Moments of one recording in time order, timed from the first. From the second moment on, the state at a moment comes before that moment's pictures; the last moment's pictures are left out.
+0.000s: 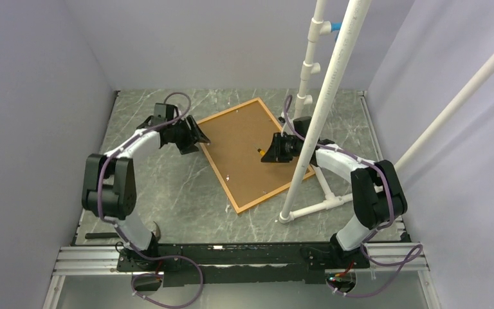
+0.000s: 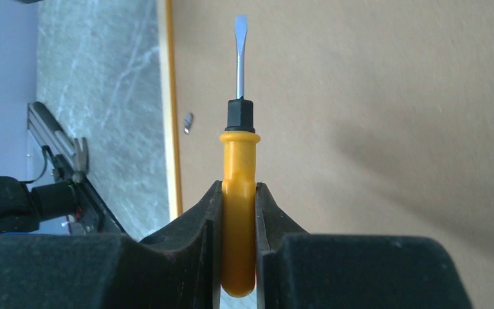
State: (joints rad) left arm -0.11 1.75 1.18 -0.34 0.46 -0.68; right arm 0.36 1.63 0.98 -0.10 -0.58 0.39
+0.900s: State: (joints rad) left arm -0.68 1.48 0.71 -0.22 0.18 -0.96; right arm 0.34 1.57 0.81 0.06 -0.60 0.39
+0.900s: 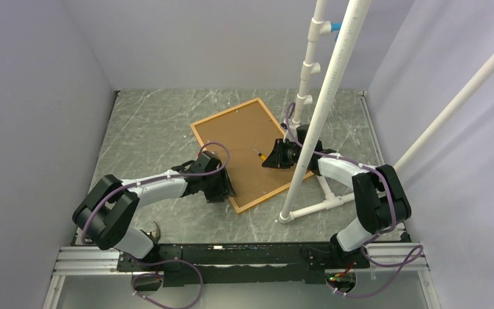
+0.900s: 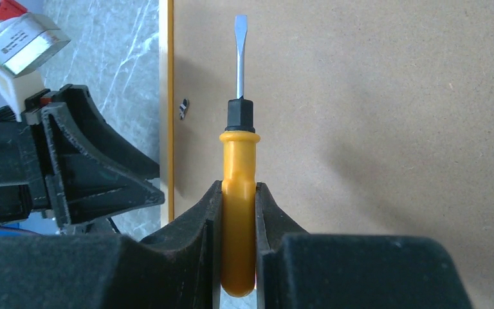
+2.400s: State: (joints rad) left arm -0.18 1.60 0.94 -0.57 0.14 -0.39; right arm 0.36 1.60 0.80 0.08 -0.64 0.39
